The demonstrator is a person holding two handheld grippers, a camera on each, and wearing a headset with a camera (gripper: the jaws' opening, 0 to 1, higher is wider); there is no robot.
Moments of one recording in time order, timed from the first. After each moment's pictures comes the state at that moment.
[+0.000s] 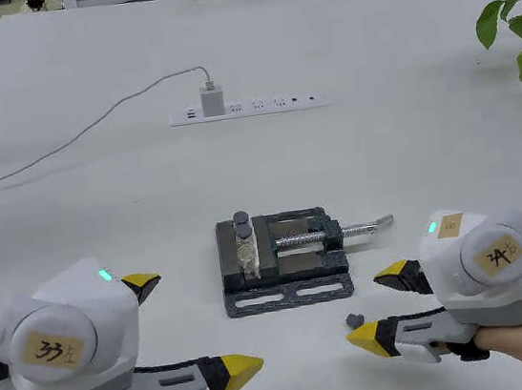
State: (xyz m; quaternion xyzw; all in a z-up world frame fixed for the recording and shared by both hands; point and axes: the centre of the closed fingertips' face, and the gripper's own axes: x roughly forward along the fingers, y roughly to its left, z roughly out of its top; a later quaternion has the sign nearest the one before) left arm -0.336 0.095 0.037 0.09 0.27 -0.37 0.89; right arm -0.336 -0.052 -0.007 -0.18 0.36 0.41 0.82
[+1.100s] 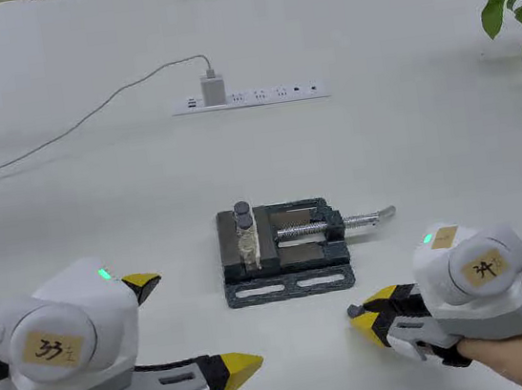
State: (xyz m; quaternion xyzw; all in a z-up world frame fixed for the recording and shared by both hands) left arm -0.341 0.098 0.029 0.08 0.28 -0.36 0.88; right arm -0.339 -0.050 -0.025 -0.14 0.38 0.38 0.83
